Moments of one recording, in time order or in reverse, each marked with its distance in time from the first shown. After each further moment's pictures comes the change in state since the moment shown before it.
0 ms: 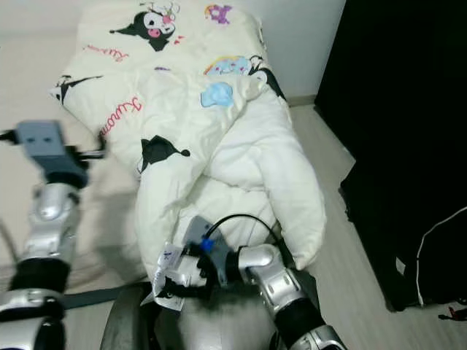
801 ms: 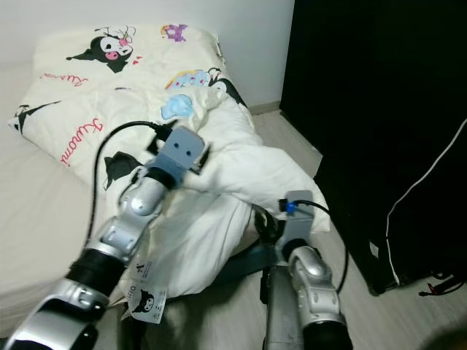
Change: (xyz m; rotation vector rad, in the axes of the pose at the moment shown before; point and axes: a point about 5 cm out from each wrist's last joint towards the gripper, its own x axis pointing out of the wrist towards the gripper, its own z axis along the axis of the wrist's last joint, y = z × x) left arm 0.018 -0.055 -0.018 0.607 0.149 -0.001; right arm -0.071 -0.046 -0.022 0.267 -0.150 -0.827
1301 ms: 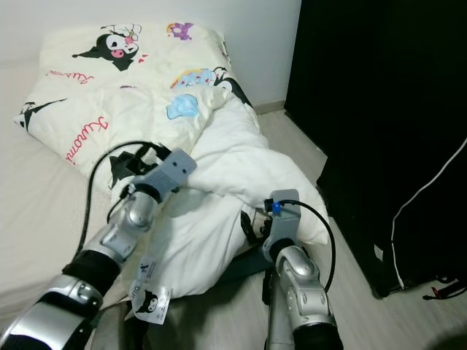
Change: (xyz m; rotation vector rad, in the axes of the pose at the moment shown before) left arm -0.009 -0.027 -0.045 0.197 0.204 -0.054; right arm 0.001 0.013 0.002 -0.001 -0.006 0.018
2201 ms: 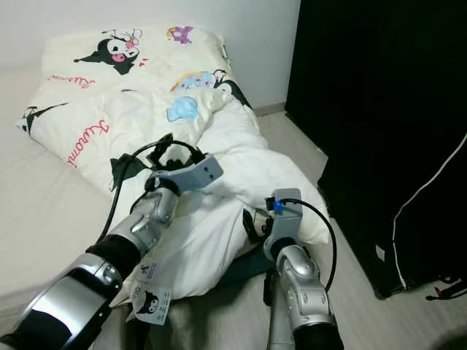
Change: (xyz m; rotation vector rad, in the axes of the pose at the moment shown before) left arm 0.012 -0.008 0.000 0.338 0.017 0.022; right arm 0.000 0.001 0.002 0.010 -0.006 -0.023
